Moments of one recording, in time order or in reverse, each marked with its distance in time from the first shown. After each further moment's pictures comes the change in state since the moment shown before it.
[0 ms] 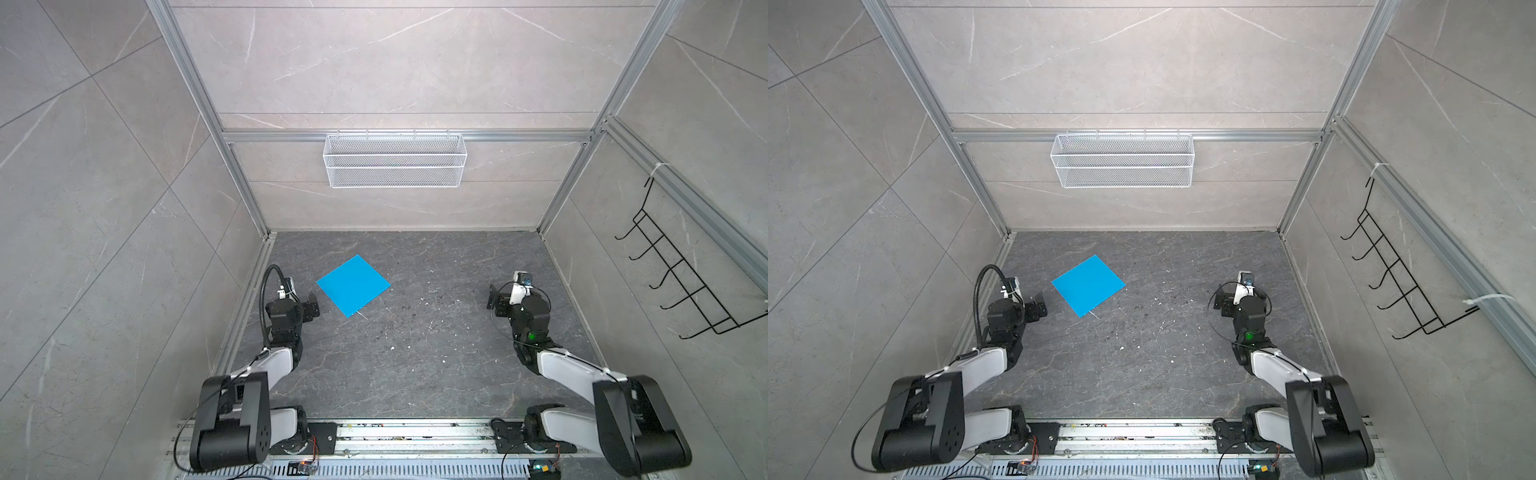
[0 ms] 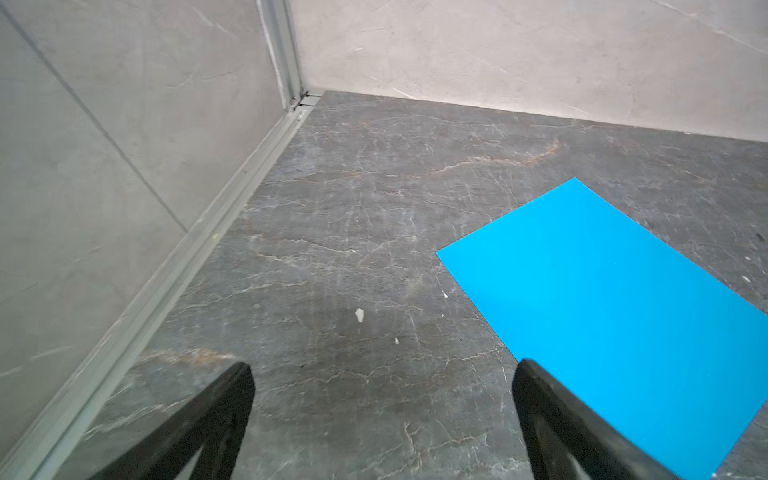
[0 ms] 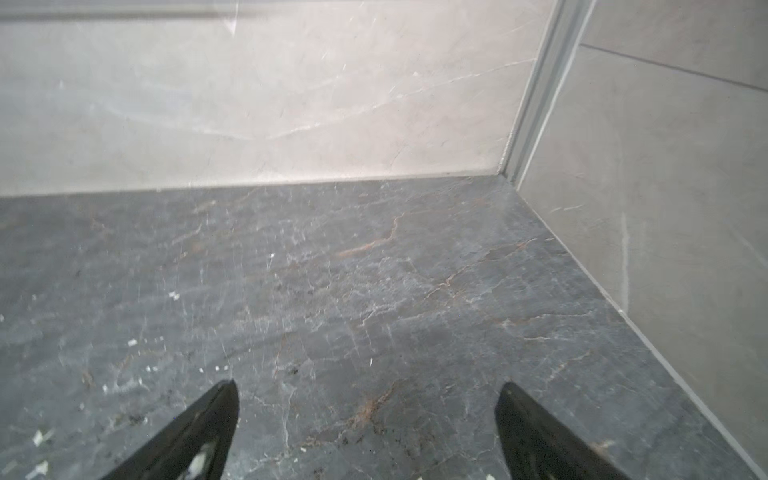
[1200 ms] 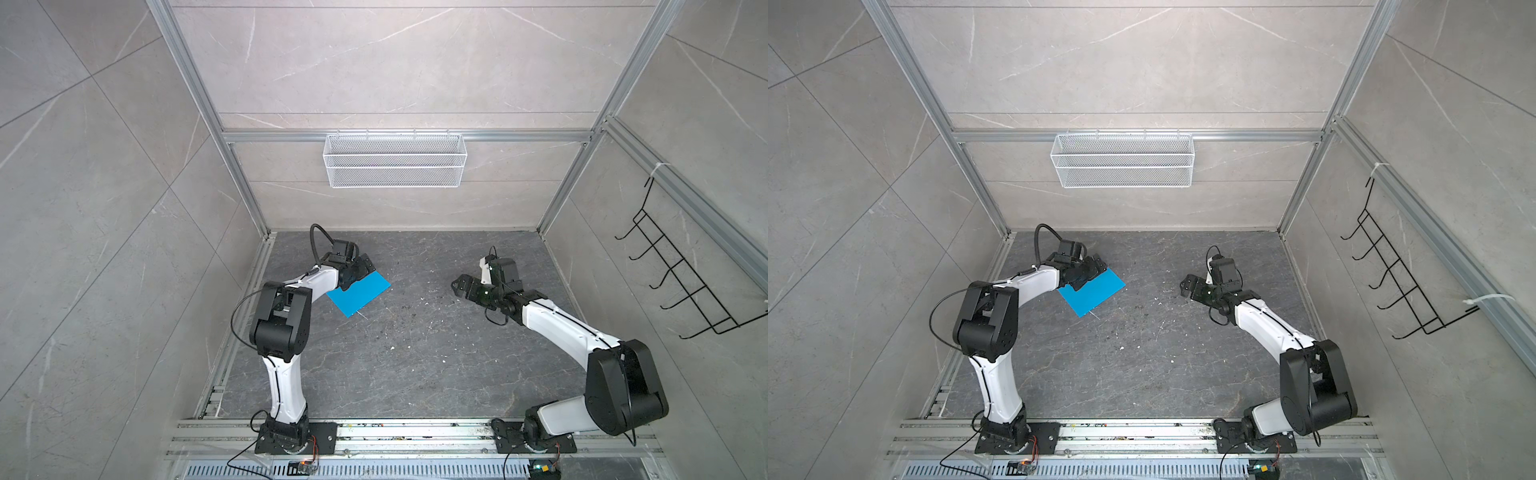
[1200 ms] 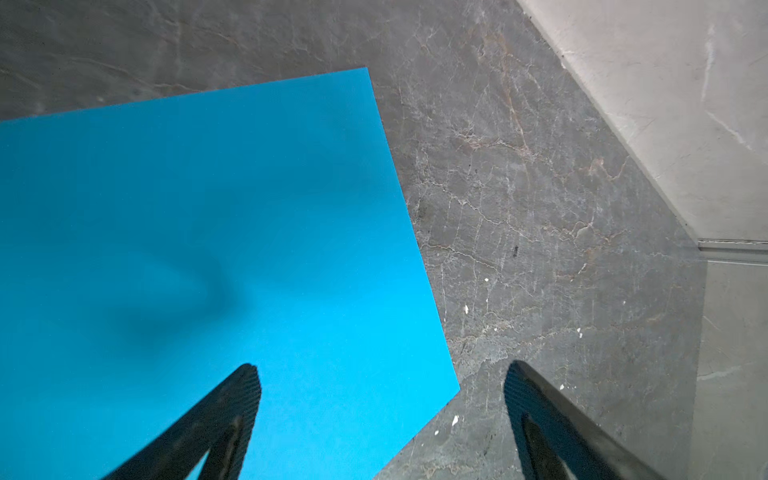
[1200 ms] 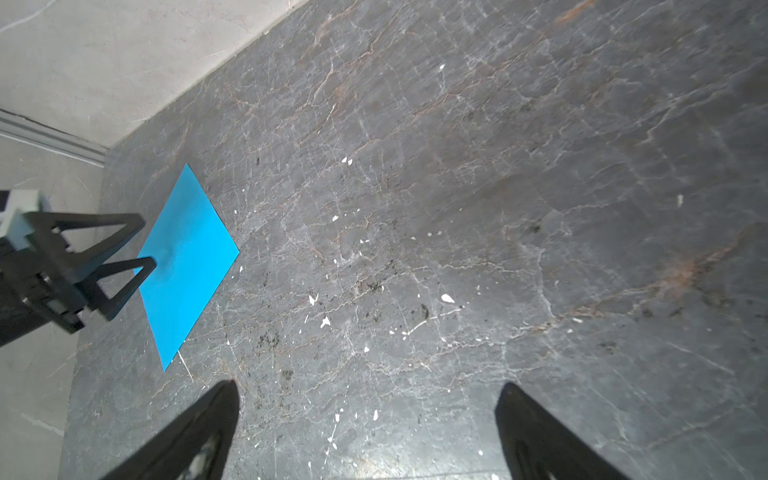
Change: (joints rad) left arm -0.326 0.792 0.963 -0.671 0.308 -0.667; right arm 0.150 0.289 0.525 -0.778 -0.383 0.476
